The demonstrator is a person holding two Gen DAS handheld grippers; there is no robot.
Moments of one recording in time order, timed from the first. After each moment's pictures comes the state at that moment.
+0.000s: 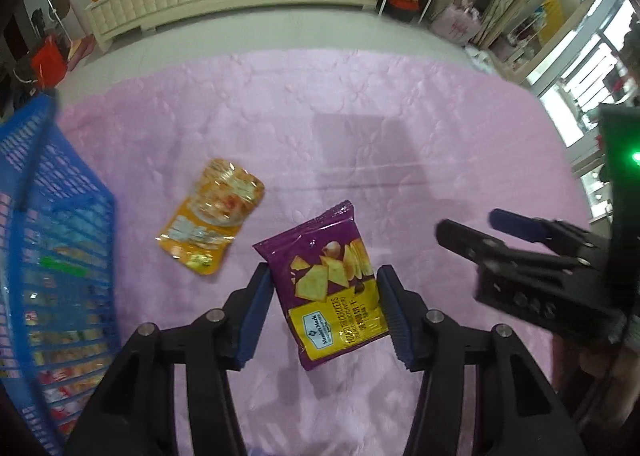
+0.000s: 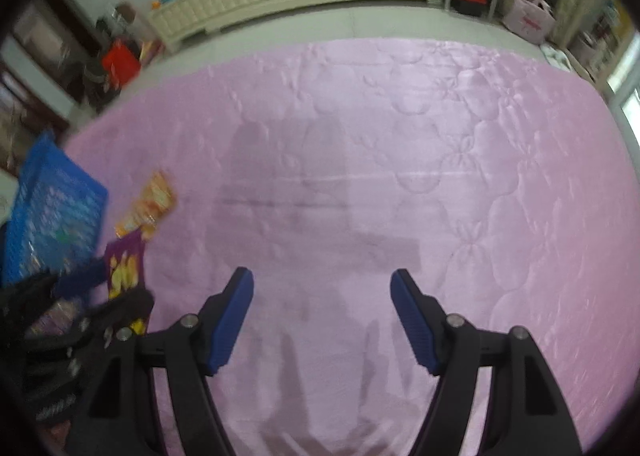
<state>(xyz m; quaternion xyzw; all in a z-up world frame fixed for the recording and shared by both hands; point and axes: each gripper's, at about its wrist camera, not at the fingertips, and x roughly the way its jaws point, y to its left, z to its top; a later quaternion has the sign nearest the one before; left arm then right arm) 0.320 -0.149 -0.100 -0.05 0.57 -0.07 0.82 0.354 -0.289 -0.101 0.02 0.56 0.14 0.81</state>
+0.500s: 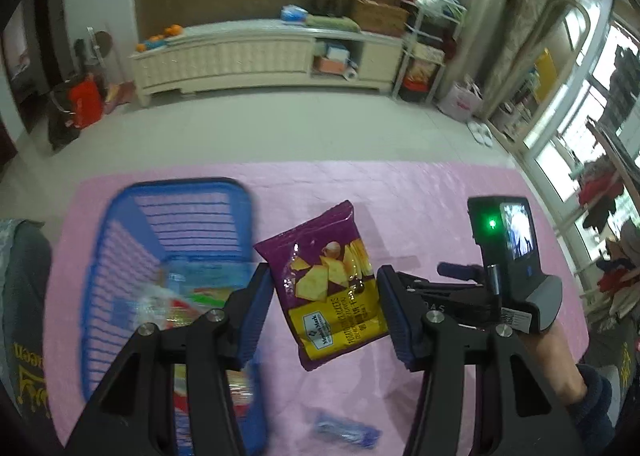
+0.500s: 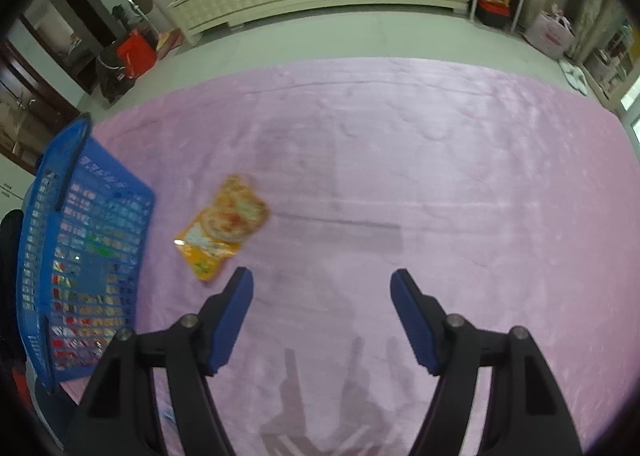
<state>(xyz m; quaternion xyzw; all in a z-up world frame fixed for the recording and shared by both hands) 0.253 -0.028 0.016 -0.06 0.45 -0.03 0.89 0.354 -0.194 -0.093 0.00 0.57 0.16 0.80</state>
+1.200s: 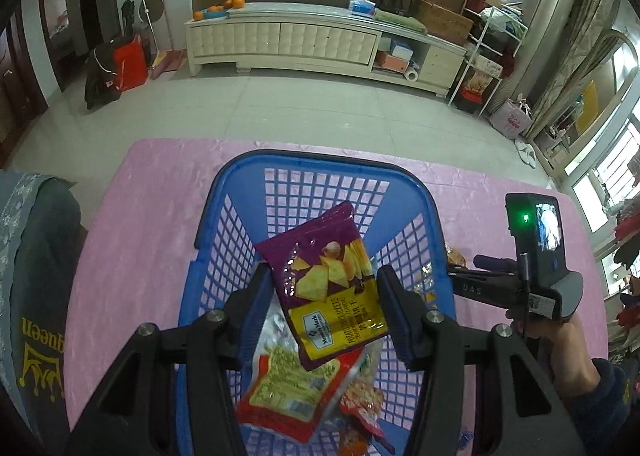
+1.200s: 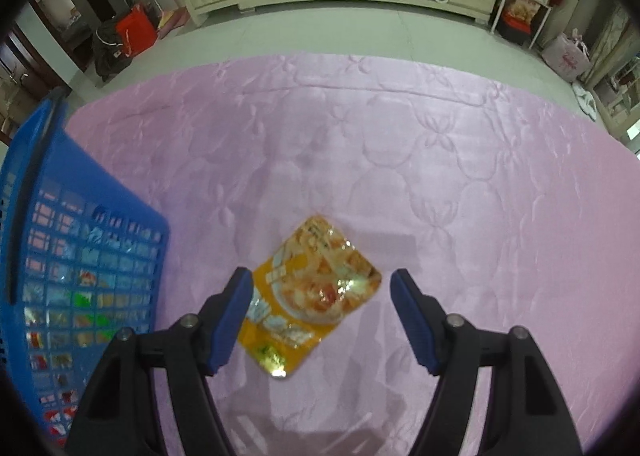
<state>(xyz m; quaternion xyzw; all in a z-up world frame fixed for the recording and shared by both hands) 0.260 0.076 -0.024 -0.10 0.47 0.03 0.88 0.395 -0.105 -0.127 -0.05 0.58 0.16 0.80</state>
